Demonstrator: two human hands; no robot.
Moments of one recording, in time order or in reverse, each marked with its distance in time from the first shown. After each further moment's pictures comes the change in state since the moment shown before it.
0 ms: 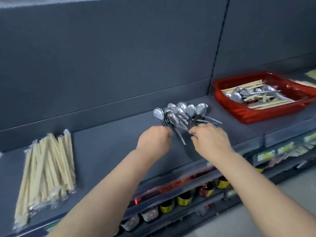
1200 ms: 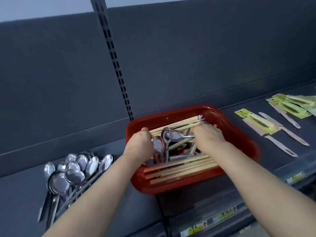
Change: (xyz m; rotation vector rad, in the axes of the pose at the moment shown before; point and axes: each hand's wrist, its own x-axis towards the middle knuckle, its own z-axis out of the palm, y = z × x) left_hand 0.297 0.253 0.088 -0.109 0.033 -0.262; right_hand 0.199 0.389 -0.015 -0.102 -0.174 0.097
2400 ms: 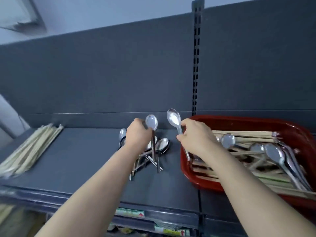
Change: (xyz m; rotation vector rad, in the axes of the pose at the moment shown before) left_hand -0.071 -0.097 -0.066 -0.311 0.494 -0.573; right_hand -0.038 -0.149 -0.042 0.508 0.003 -0.454
